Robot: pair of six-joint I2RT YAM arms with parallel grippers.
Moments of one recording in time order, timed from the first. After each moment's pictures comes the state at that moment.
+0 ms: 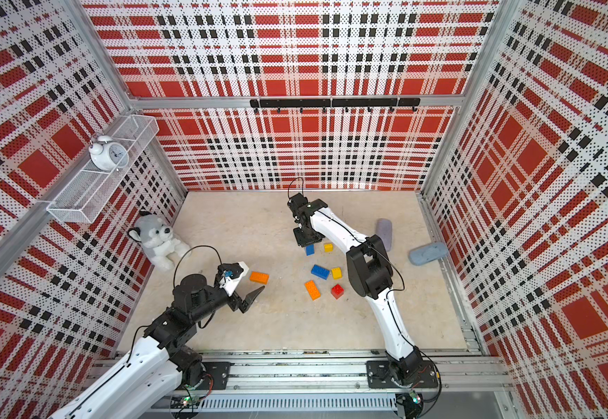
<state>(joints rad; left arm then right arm) -0.47 0.63 0.35 -0.07 0.25 0.27 0.61 2.30 2.08 -1.07 0.09 0.24</state>
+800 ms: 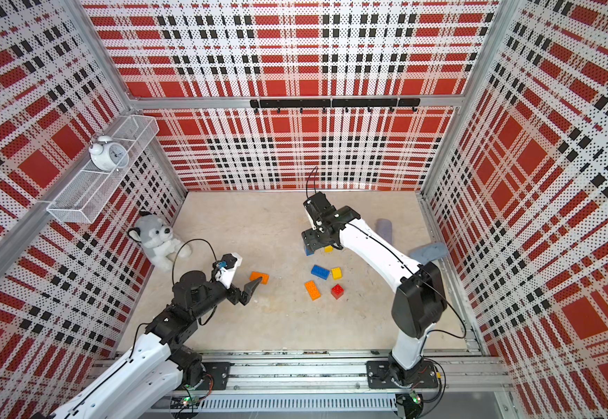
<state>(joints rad) -0.43 0.68 0.38 0.00 0.18 0.06 0.66 1.71 1.54 -0.91 0.10 0.17</state>
